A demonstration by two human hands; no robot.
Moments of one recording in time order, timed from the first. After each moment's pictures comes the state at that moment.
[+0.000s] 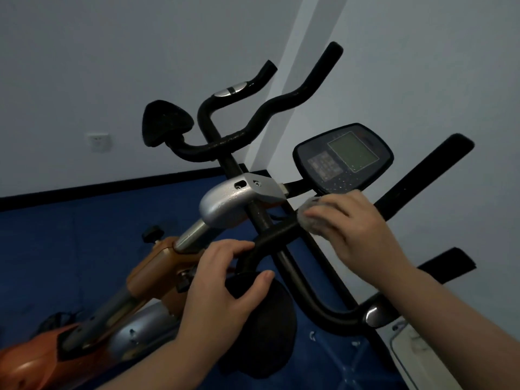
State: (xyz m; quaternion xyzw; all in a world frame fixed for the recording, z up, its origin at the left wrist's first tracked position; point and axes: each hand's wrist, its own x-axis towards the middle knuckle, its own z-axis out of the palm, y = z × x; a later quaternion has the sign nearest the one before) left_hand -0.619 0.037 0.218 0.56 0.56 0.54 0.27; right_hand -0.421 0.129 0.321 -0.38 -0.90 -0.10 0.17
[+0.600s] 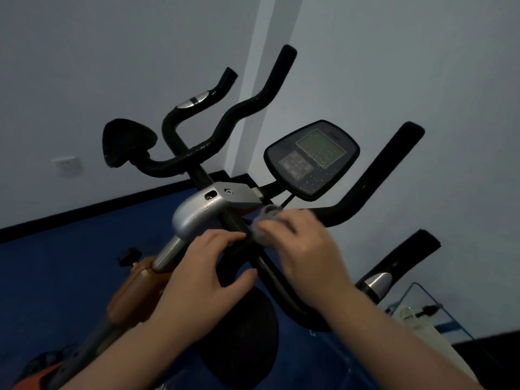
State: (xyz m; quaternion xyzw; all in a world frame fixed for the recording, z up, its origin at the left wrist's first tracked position) left_hand -0.634 0.068 0.251 0.69 0.51 0.42 0.30; right_hand -0.453 0.096 0.296 -0.47 -0.85 -0.08 0.24
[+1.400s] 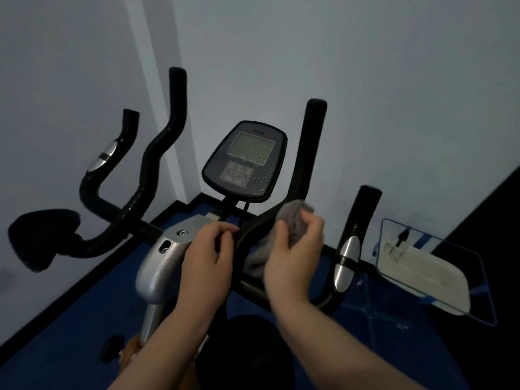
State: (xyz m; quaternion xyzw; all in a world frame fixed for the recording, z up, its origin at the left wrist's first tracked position) left_hand -0.597 0.149 0.255 0.70 0.46 0.43 0.35; right_hand -0.498 0.101 0.281 -0.69 -0.26 0.11 0.67
